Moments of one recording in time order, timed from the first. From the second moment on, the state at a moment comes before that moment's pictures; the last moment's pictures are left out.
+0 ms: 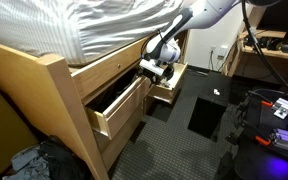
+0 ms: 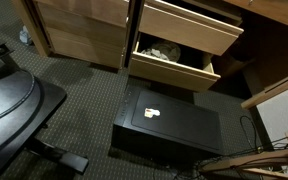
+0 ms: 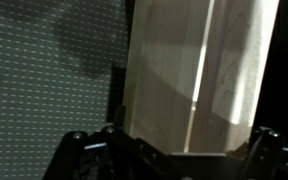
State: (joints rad) arm -0.03 1.11 0.10 -1.43 0.52 2.75 0.69
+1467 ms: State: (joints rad) arm 0.07 0.93 -0.16 -1.26 0.03 1.73 0.83
